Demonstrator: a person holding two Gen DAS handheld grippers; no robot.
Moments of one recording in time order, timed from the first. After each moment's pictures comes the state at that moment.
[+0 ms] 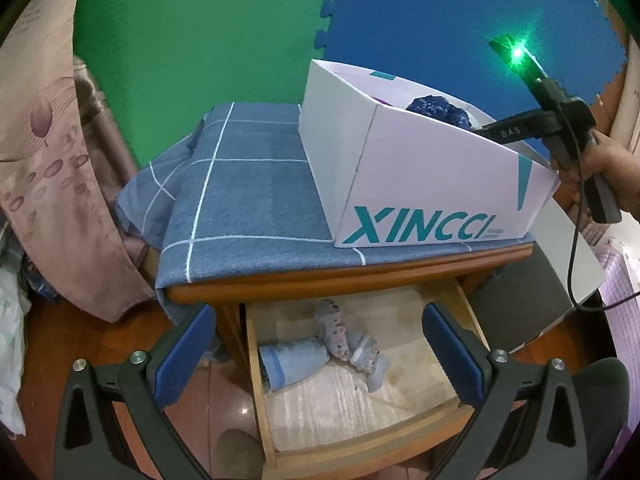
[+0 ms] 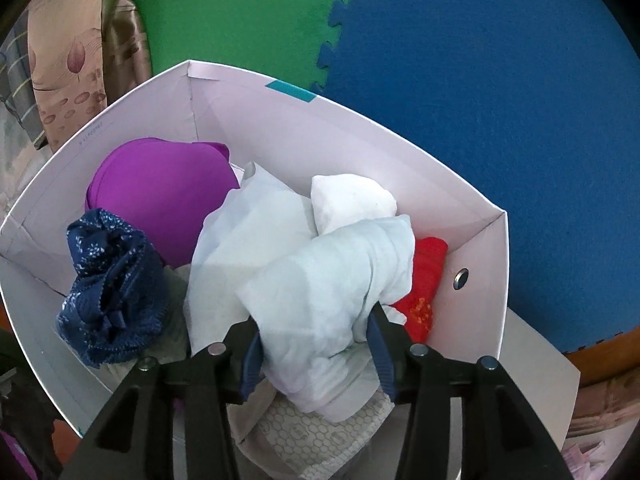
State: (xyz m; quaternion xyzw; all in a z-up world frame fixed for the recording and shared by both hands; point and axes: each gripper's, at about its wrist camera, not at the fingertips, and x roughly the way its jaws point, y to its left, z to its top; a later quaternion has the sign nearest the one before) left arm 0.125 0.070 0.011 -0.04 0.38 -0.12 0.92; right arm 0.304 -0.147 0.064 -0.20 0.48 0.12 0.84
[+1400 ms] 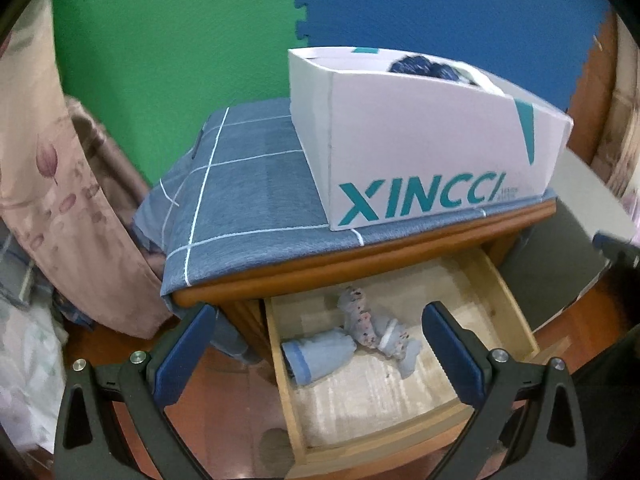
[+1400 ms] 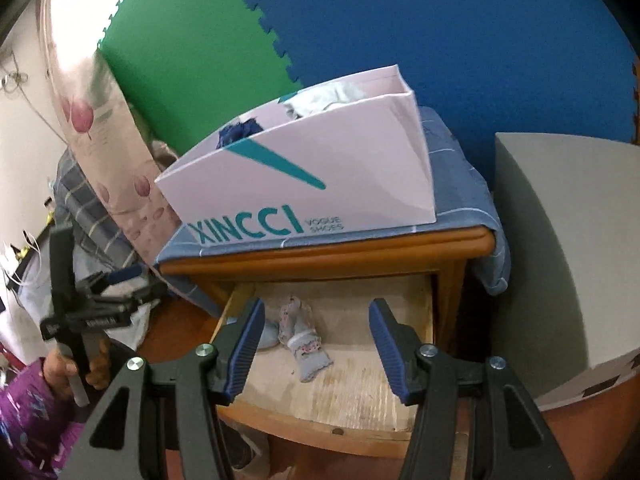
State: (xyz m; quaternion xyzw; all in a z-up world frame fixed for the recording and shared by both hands) left arm 0.118 0.036 0.003 0.06 0.39 -0.09 0.92; right arm 0.059 -0.242 0.013 0.13 0.36 0.17 0.91
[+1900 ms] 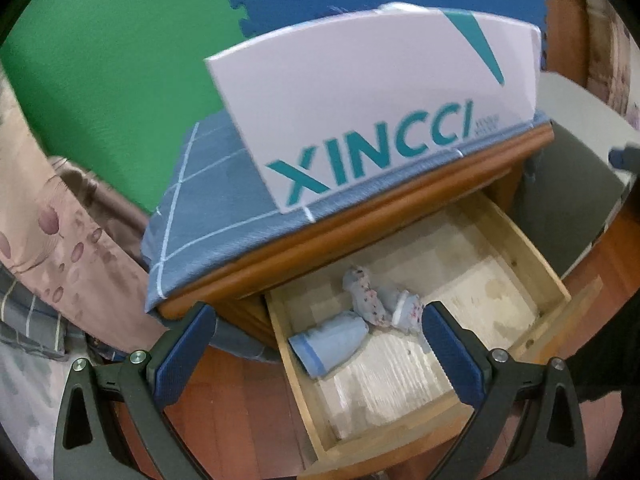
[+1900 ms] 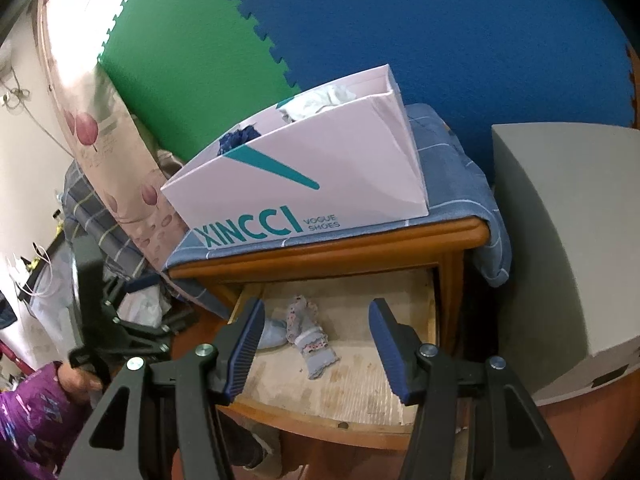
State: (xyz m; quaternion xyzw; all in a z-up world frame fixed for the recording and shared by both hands) left arm 0.110 -0.010 -0.018 0.19 0.39 -0.09 0.90; right arm 0.053 -0.257 0.014 0.16 0.36 0.18 0.90
